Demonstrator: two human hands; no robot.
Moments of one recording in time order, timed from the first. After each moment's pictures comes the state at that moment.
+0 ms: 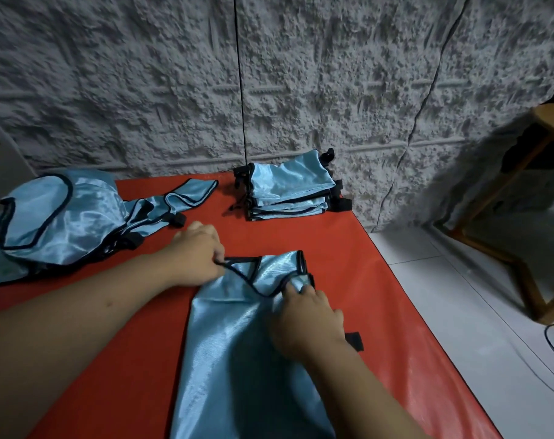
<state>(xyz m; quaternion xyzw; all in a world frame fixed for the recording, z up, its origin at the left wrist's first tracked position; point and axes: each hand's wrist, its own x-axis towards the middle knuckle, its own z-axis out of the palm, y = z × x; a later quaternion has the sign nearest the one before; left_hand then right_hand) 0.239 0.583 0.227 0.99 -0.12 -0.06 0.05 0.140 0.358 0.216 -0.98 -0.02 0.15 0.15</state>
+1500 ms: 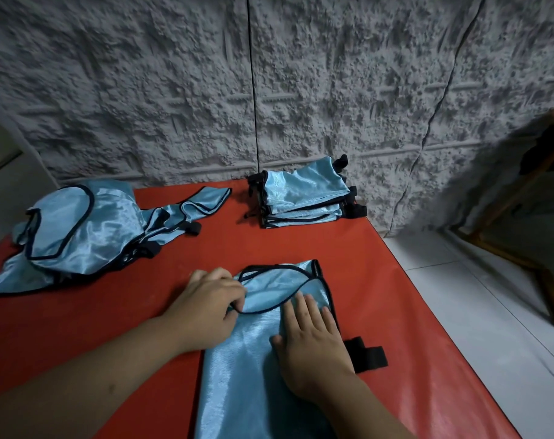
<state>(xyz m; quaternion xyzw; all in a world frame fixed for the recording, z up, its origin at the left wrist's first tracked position) 0.178 0.588 0.187 0.97 -0.23 0.03 0.11 0.133 0.364 0.163 -0.98 -0.15 0.11 0.07</state>
